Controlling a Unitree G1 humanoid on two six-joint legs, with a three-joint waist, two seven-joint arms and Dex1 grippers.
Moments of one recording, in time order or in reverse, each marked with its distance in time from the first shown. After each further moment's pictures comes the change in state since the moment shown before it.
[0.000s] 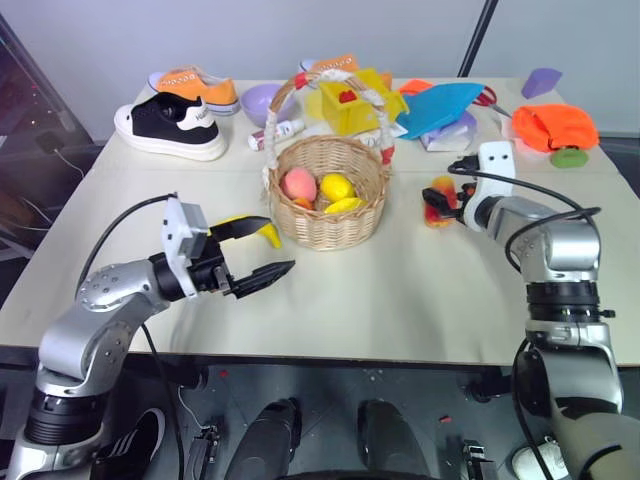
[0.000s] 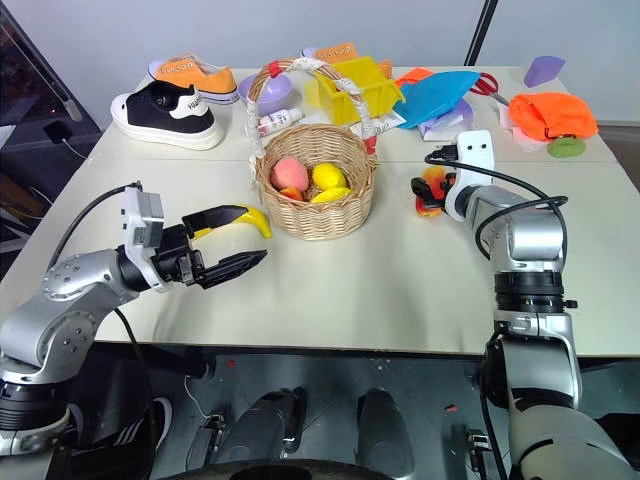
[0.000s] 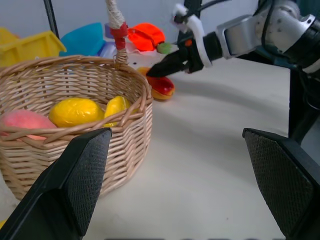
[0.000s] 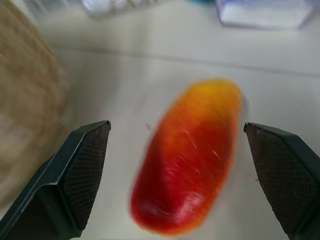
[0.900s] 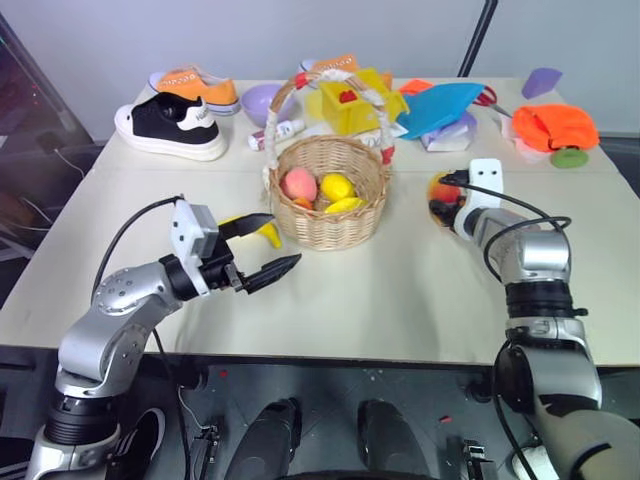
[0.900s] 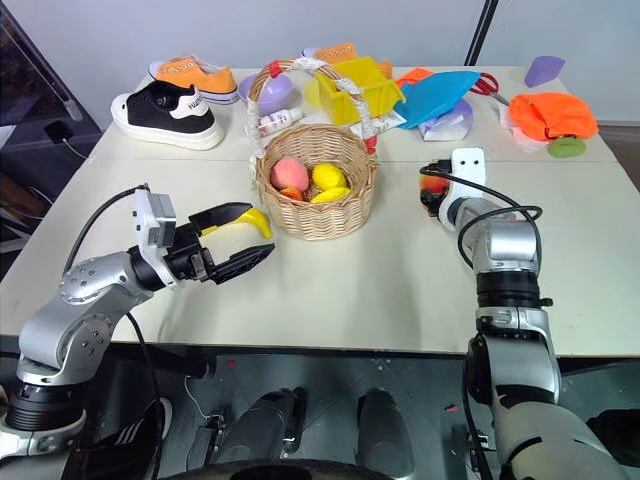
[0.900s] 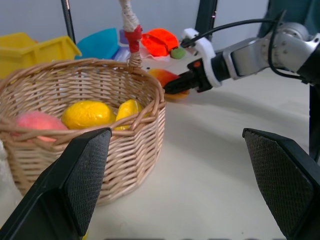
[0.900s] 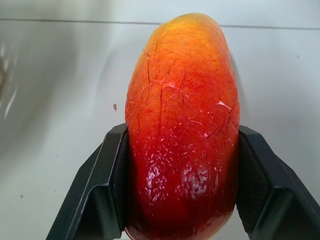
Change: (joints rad) left arm 0.018 -0.056 -0.018 0.007 0.058 -0.043 0.057; right arm 0.041 0.067 -0.065 0.069 -0.057 -0.091 -0.037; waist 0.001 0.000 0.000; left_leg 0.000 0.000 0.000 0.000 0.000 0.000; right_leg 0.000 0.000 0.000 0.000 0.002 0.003
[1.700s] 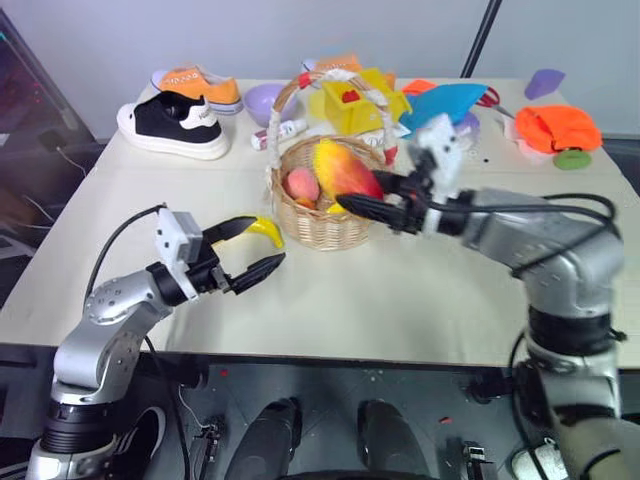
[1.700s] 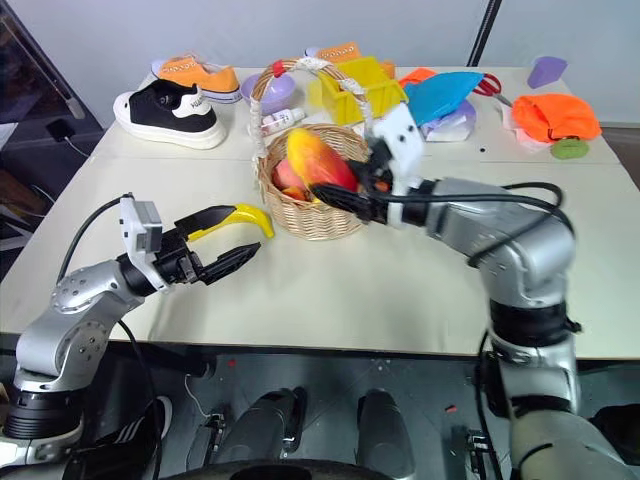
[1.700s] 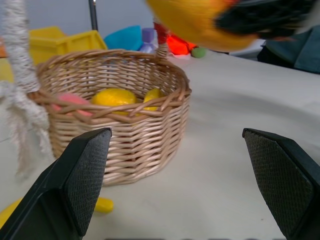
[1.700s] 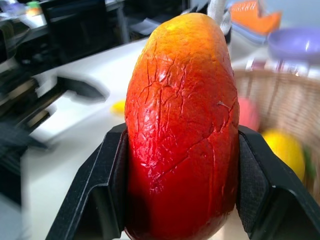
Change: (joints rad) left arm 0.052 -0.016 0.044 0.053 0.024 -0.070 -0.007; right arm -0.040 -0.006 0.220 -0.637 0.366 0.184 0.327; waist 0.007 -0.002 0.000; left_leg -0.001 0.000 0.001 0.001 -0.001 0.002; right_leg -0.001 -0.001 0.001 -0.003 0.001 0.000
